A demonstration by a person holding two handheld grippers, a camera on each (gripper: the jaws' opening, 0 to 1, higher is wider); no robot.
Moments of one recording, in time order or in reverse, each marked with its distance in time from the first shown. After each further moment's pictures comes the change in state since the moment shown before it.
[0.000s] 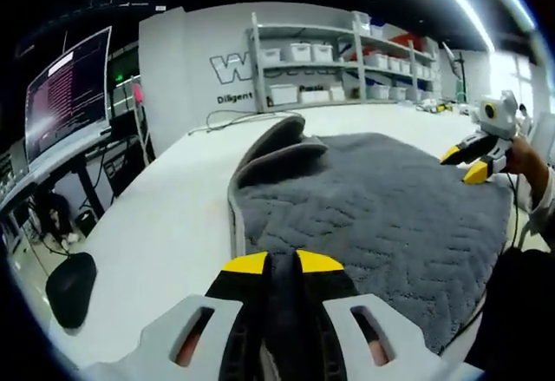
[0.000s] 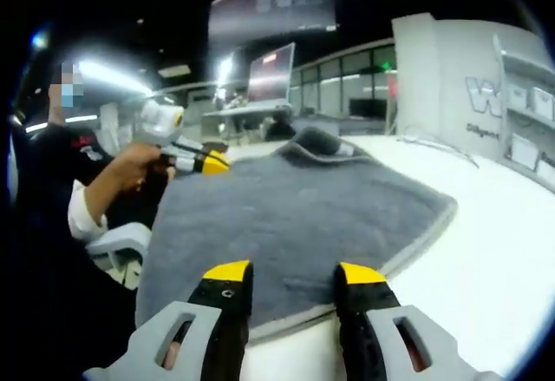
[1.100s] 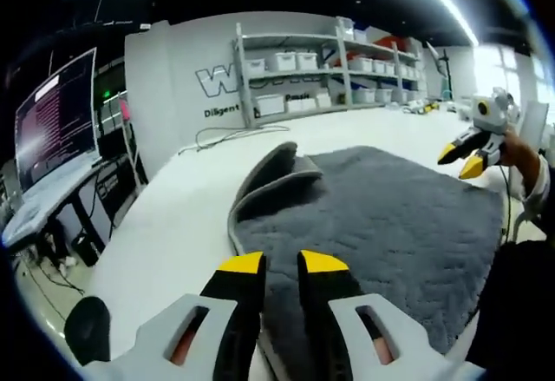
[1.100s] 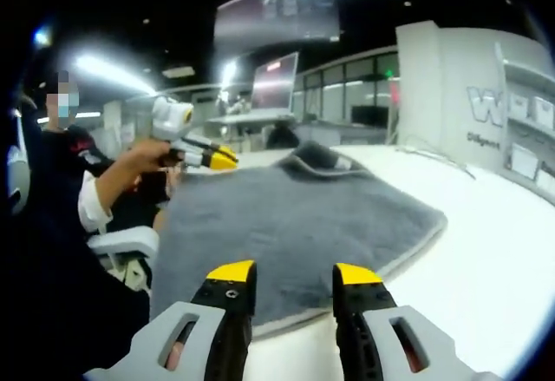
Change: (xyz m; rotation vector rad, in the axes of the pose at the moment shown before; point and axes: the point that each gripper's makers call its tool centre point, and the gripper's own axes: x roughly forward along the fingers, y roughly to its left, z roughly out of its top) left arm 0.013 0.003 0.044 0.112 -0.061 -0.051; right arm -0.017 -0.009 0.026 -0.041 -0.039 0.003
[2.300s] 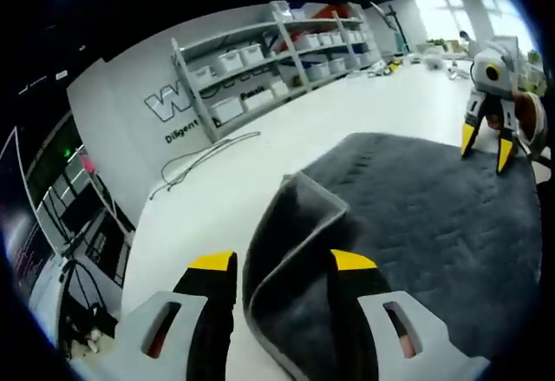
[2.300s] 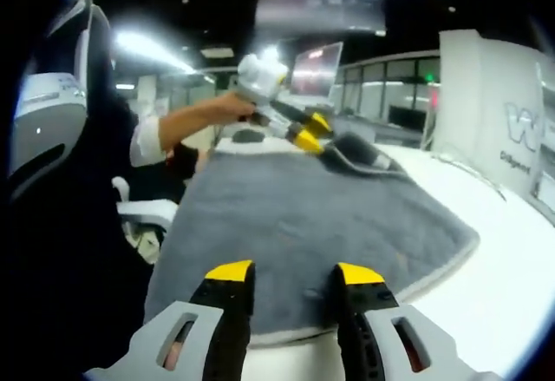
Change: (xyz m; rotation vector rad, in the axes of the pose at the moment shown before) left arm 0.085 0.017 0.041 0.284 0.044 -0.134; right arm 0.028 0.019 -0.019 -0.119 0.079 0.165
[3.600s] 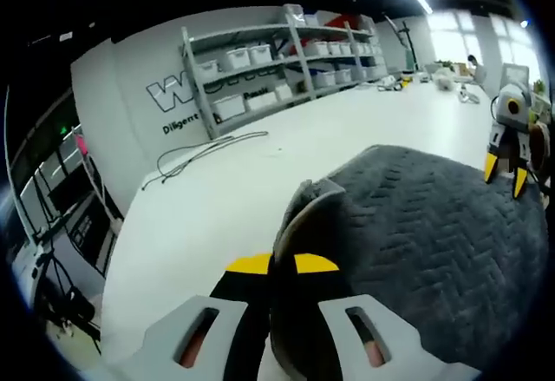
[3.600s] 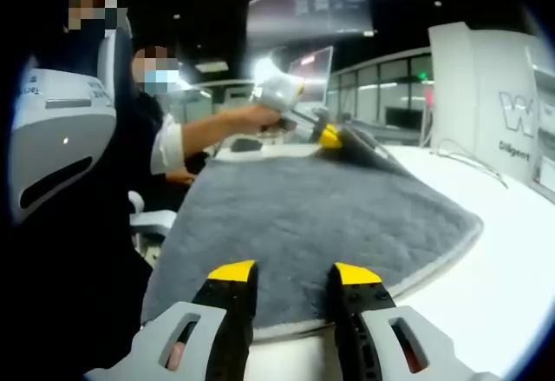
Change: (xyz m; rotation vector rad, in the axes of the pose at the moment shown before) left arm 0.037 0.035 -0.003 -0.145 -0.027 -0.033; right arm -0.003 -0.003 -0.005 0.057 -0.057 0.002
